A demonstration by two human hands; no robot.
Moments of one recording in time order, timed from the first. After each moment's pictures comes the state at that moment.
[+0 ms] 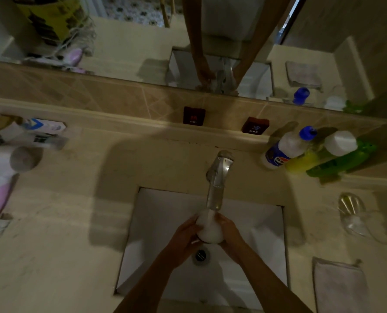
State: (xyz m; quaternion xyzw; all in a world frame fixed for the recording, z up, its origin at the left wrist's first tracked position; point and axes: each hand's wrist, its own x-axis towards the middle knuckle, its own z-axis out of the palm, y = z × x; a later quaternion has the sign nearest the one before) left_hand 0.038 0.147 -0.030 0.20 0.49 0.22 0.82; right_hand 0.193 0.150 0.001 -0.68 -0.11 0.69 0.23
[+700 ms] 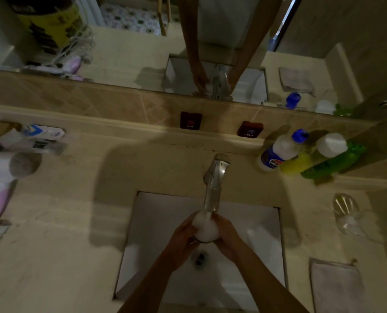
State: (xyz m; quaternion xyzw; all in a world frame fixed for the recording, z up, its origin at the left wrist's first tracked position) left_hand 0.040 0.147 -0.026 0.22 0.48 0.25 0.81; right_hand 0.198 0.143 0.001 -0.63 -0.13 0.68 0.34
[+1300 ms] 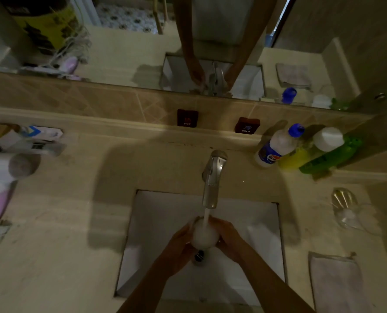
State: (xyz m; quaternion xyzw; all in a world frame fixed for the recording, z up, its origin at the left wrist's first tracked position) left_hand 0.029 0.127 -0.027 0.19 0.45 0.26 0.83; right_hand 0.203 0.129 -0.002 -0.63 -0.11 0.70 0.32
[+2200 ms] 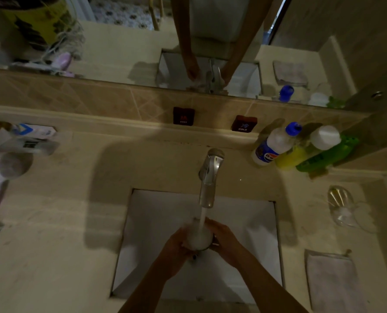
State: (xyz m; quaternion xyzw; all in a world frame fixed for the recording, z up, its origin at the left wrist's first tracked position) left_hand 0.028 0.117 -0.028 0.27 0.49 0.22 0.80; right_hand 0.199 0.119 0.008 -0.66 -0.11 0.69 0.28
